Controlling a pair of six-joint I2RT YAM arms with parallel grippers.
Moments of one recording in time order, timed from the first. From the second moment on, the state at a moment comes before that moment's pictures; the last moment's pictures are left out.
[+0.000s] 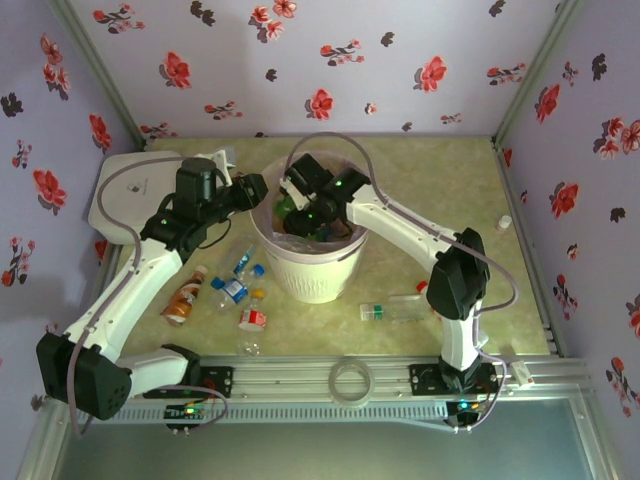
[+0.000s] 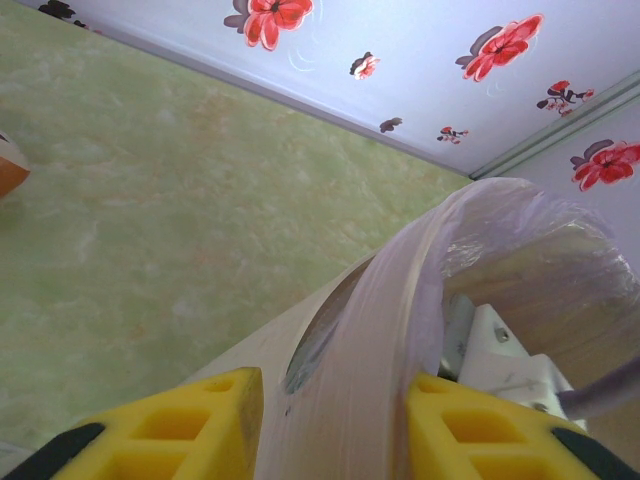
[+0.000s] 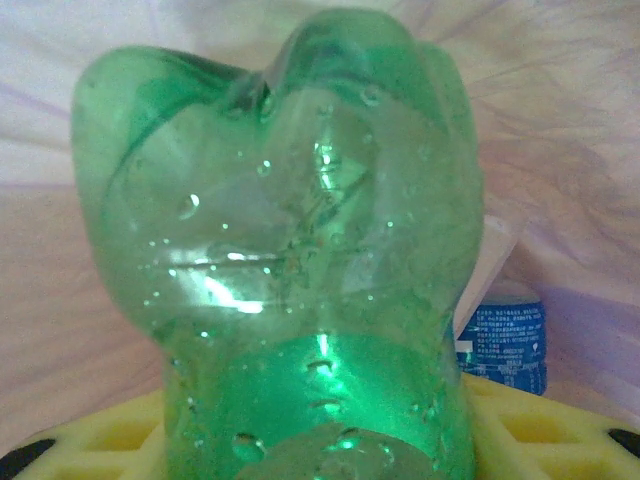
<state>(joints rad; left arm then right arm) -0.42 1.20 1.11 -0.36 0.16 -0.64 0.84 1.92 1.81 -0.98 -0.07 0.16</state>
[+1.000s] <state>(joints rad) -0.42 1.20 1.12 -0.37 0.16 -0.64 0.83 1.73 1.91 -1.06 -0.06 0.14</state>
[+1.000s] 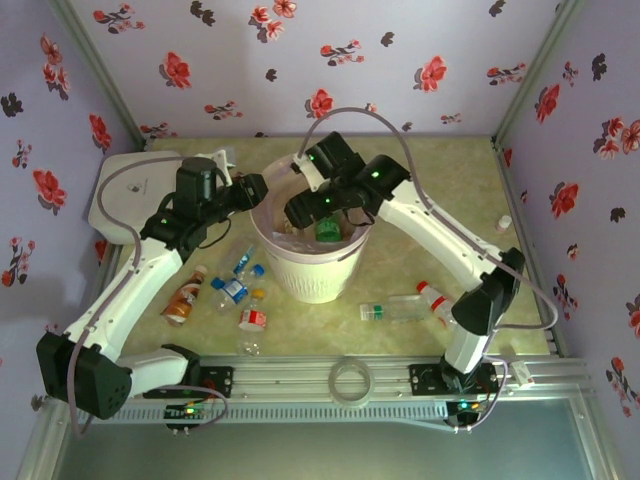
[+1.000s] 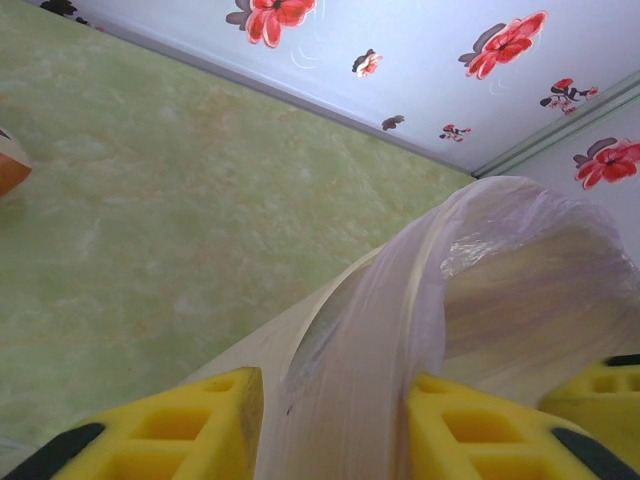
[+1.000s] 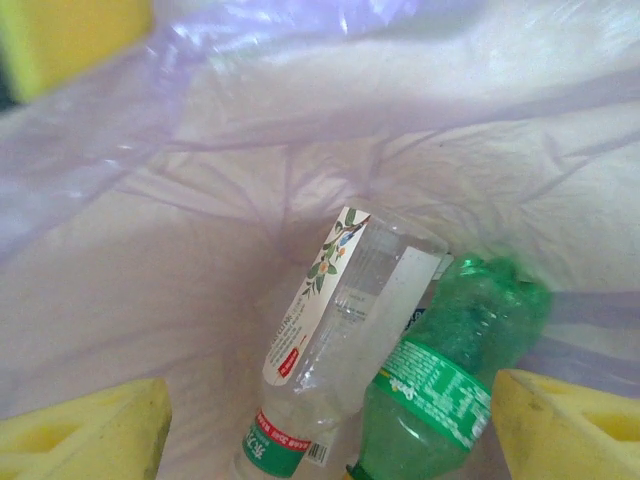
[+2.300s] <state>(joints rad) -0.42 1.22 1.14 -0.38 0.16 -0.62 0.70 0.73 0.60 -1.04 -0.14 1.27</state>
